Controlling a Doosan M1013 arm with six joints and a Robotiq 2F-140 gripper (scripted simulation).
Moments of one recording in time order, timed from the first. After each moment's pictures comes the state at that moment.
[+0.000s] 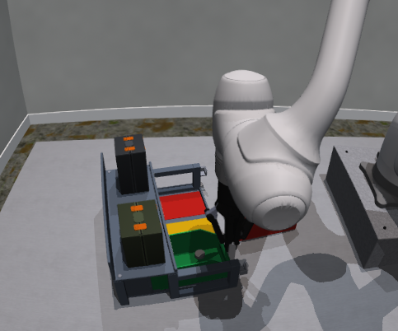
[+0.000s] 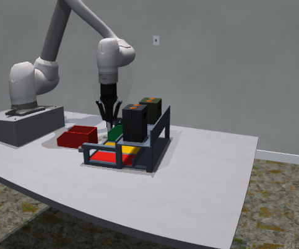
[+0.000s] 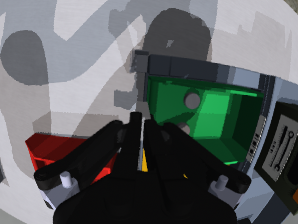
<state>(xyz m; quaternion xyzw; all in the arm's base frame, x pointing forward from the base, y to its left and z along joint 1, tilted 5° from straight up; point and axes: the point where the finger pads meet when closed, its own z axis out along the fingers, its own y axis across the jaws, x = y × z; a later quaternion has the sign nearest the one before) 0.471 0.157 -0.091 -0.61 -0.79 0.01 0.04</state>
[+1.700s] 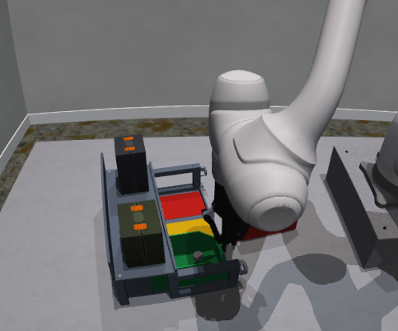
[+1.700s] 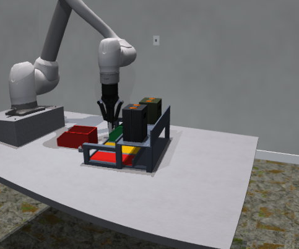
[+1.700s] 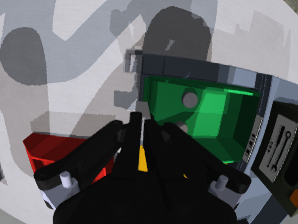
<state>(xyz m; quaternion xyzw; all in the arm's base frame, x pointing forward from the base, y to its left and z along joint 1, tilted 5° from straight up) 0.478 0.159 -0.092 -0.61 -0.79 0.01 0.04</state>
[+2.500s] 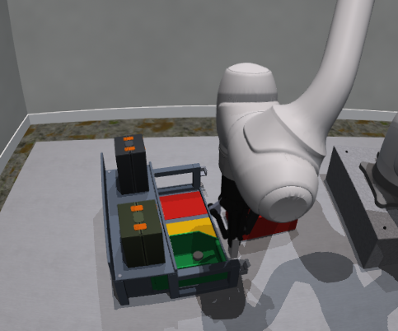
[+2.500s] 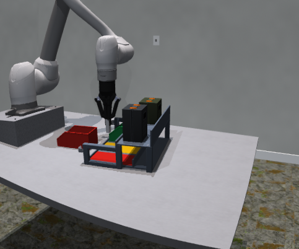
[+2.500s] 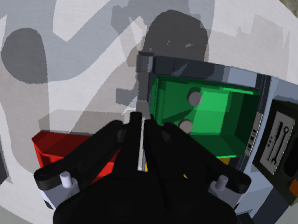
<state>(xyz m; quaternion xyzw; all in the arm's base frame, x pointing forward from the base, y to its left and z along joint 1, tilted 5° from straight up) 0.466 0.155 -0.078 -0.61 -0.79 0.01 0.04</state>
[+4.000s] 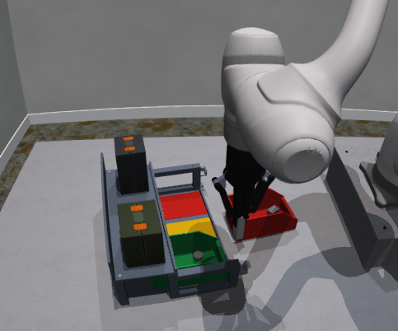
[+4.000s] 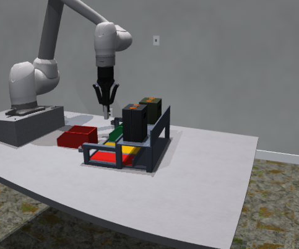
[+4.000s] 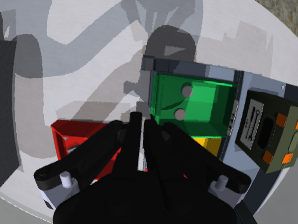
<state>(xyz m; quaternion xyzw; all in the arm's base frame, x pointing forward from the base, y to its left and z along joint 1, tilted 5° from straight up) 0.464 0.151 -0.012 -0.61 -0.79 0.01 0.04</state>
